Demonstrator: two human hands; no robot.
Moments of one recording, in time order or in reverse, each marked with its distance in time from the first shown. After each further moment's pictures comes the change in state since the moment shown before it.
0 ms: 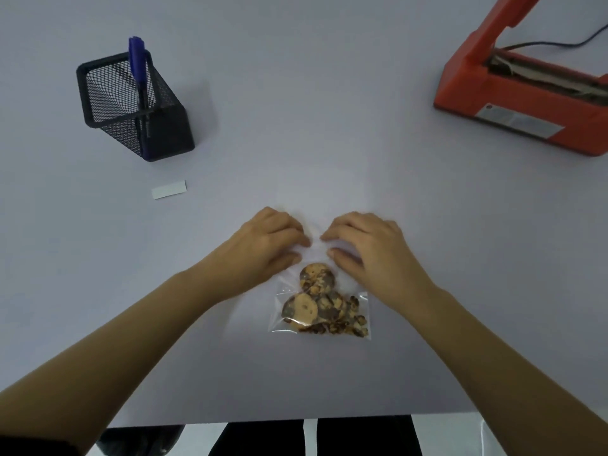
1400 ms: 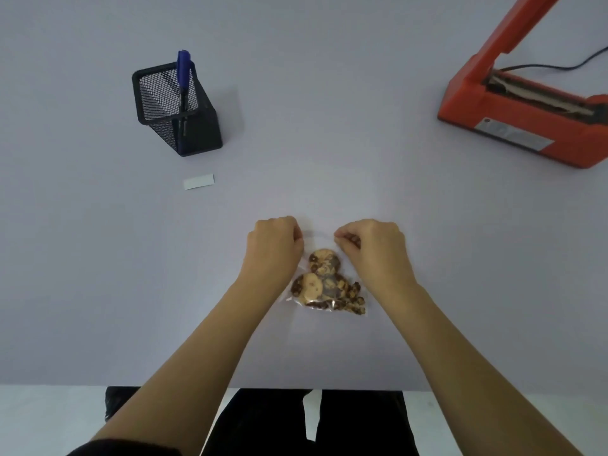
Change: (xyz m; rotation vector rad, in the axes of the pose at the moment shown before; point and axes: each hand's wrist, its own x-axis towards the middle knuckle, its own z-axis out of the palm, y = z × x) left_hand 0.003 0.054 -0.003 -0.142 0.184 -0.780; right_hand 0.000 -0.030 0.003 0.147 0.126 0.285
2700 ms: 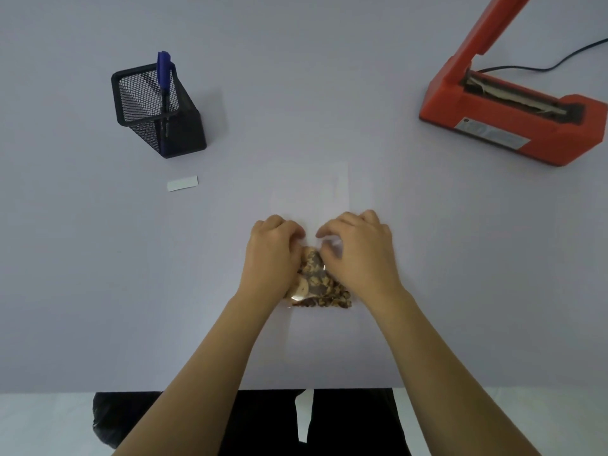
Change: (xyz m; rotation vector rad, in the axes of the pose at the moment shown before) left_hand -0.008 0.002 0.029 -0.152 0.227 0.152; right_hand -0.006 0.003 0.000 -0.190 0.049 -0.067
